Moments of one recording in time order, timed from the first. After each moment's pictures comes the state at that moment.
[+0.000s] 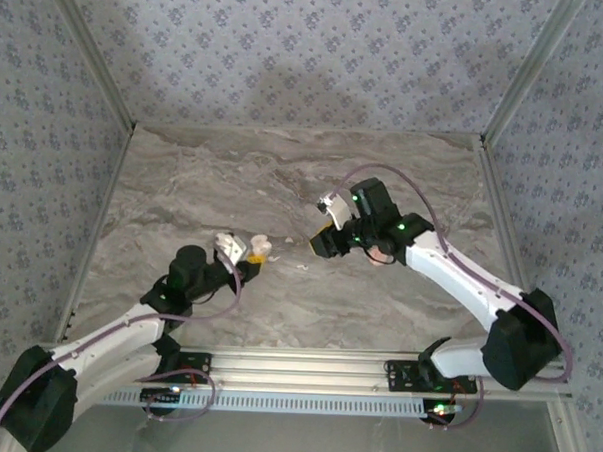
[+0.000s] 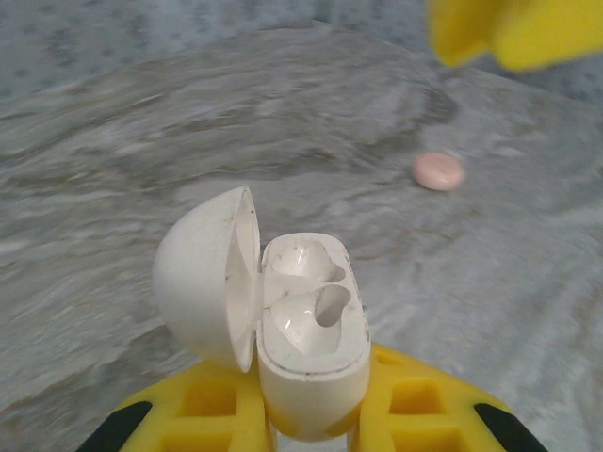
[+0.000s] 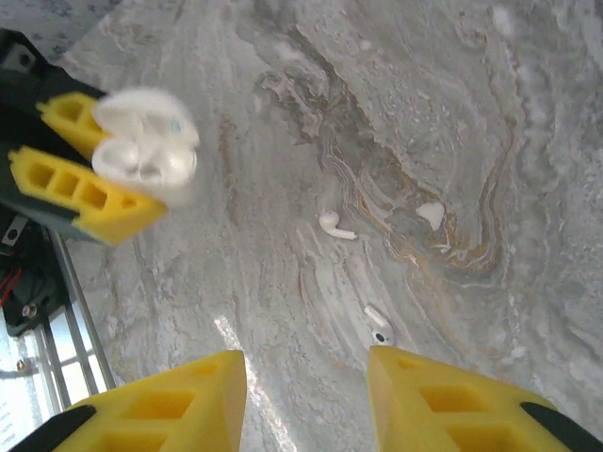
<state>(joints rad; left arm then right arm) -0.56 0.82 0.22 0.32 0.28 -0.02 0.63 1.36 1.06 -0.50 -0.46 -0.03</state>
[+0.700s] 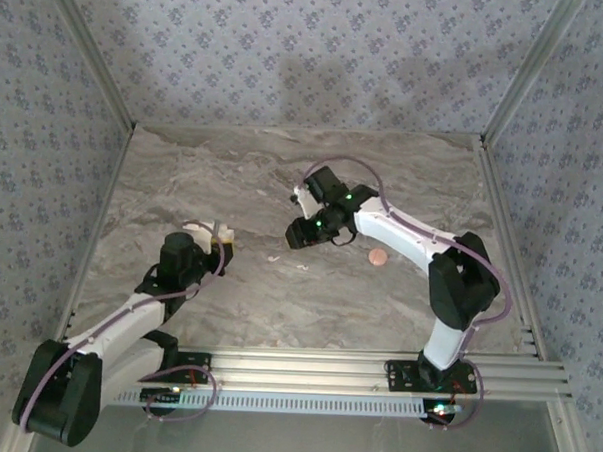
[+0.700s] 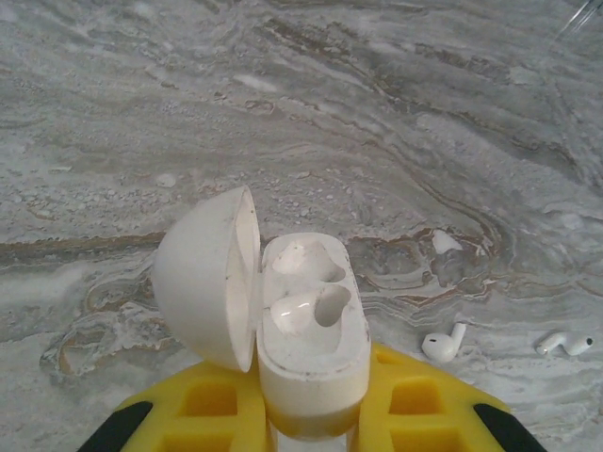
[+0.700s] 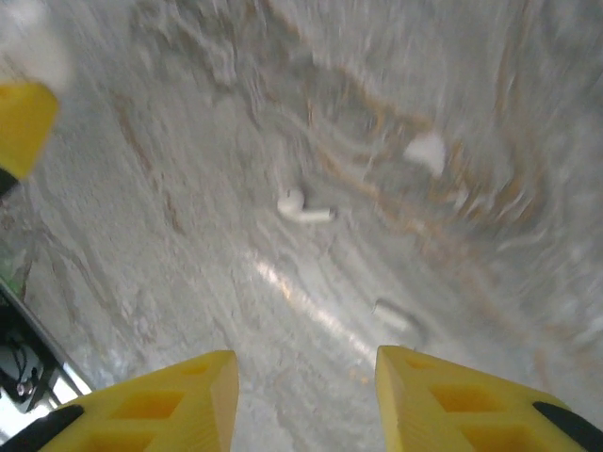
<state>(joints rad) -0.32 0.94 0.25 0.20 0.17 -0.25 0.72 1.76 1.37 -0.72 -0.35 0.29</state>
